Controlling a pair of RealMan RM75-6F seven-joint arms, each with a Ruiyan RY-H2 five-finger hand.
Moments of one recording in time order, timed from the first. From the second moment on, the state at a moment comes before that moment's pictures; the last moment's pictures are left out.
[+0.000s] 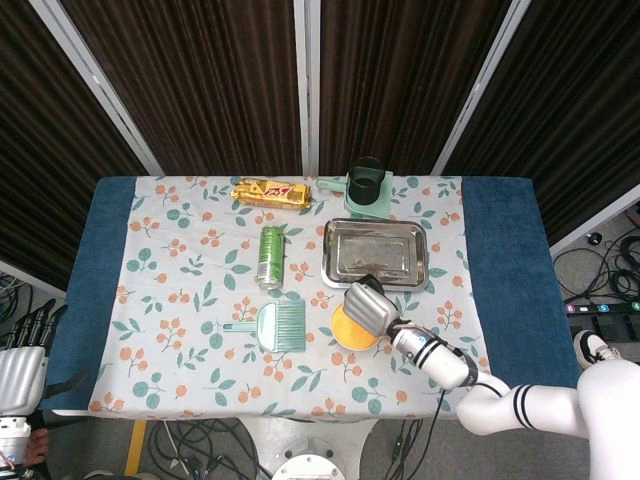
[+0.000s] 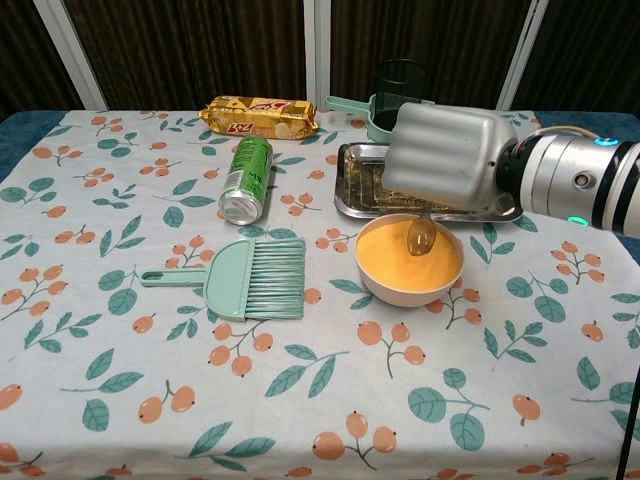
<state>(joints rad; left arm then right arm) 0.00 -1.27 -0.01 -1.43 1.50 1.53 -0.08 0.94 -1.52 -0.03 -1.48 -1.30 0.92 -1.35</state>
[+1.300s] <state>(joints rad) 0.00 -1.26 -0.01 -1.44 1.52 1.54 -0.07 0.88 -1.46 0.01 -1.55 -1.26 0.98 -1.21</state>
